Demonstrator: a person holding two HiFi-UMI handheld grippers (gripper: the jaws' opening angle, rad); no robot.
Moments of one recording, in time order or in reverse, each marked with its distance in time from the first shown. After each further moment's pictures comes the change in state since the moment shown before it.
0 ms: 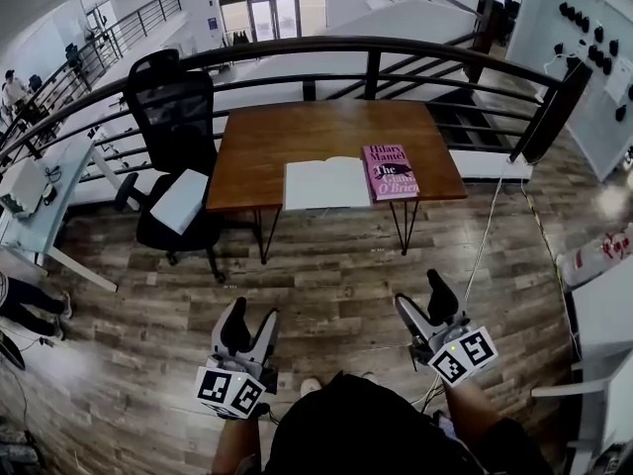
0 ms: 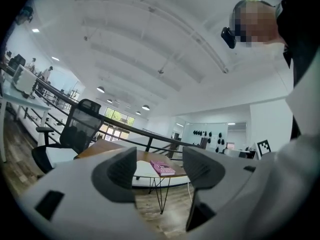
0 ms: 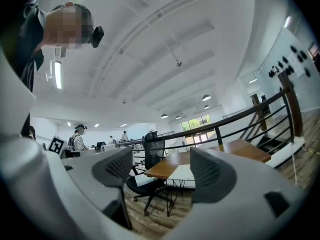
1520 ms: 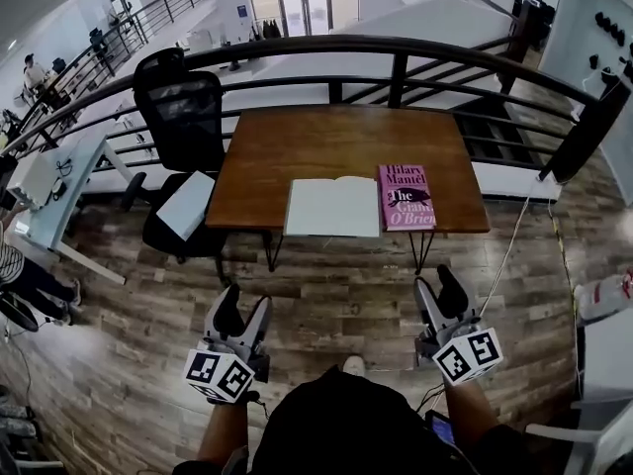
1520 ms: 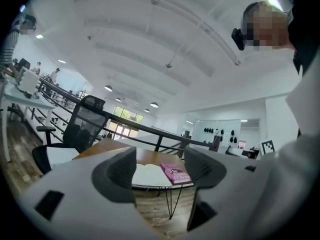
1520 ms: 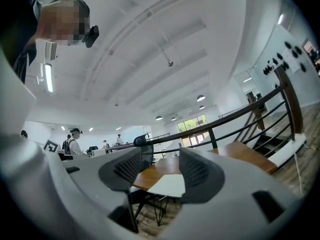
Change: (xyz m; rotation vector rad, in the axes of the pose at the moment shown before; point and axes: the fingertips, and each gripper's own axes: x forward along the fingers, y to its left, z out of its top) left arm 0.131 0.040 -0.003 -0.010 0.032 0.116; right arm 0.095 -0.134 0.022 0.042 -0.025 -0.040
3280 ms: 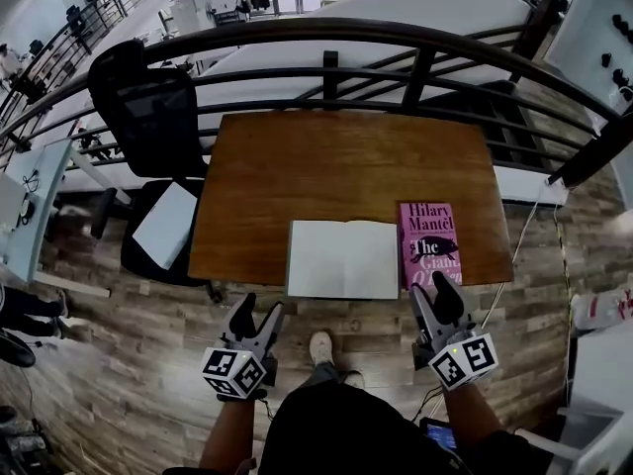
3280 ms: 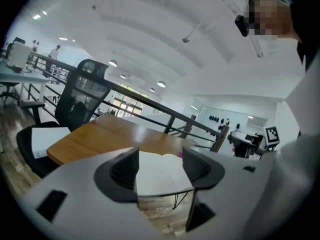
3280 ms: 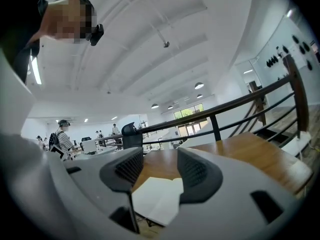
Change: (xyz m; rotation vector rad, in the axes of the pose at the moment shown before) left arm 0.208 0.131 -0.074 -0.109 0.244 0.005; right arm 0.220 -0.076 -0.045 0.000 0.147 -0.034
